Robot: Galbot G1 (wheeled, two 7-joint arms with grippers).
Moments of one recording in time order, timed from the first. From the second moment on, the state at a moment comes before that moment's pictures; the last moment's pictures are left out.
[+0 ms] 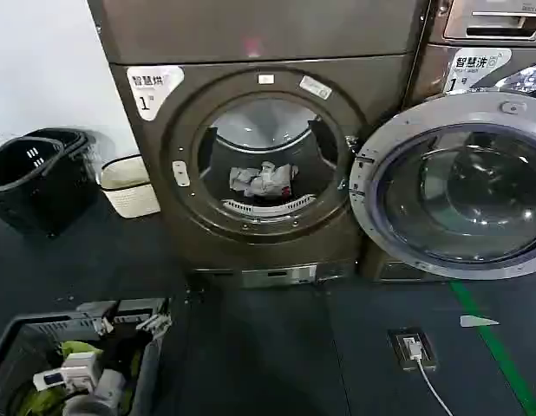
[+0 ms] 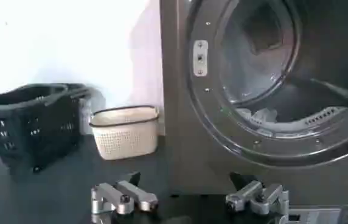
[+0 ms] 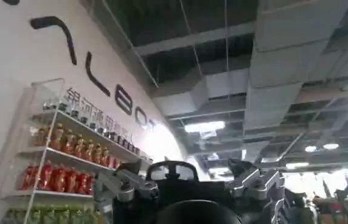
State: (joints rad) left arm 1.59 -1.47 -0.69 -2.39 -0.13 0.60 -0.03; right arm -1.72 0.98 2.39 1.88 0.80 -0.32 0.06
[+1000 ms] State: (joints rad) left arm 1.58 -1.47 -0.71 -2.42 -0.18 0.60 -0.02; right arm -1.71 0.99 2.40 1.89 0.89 -0.29 0.04
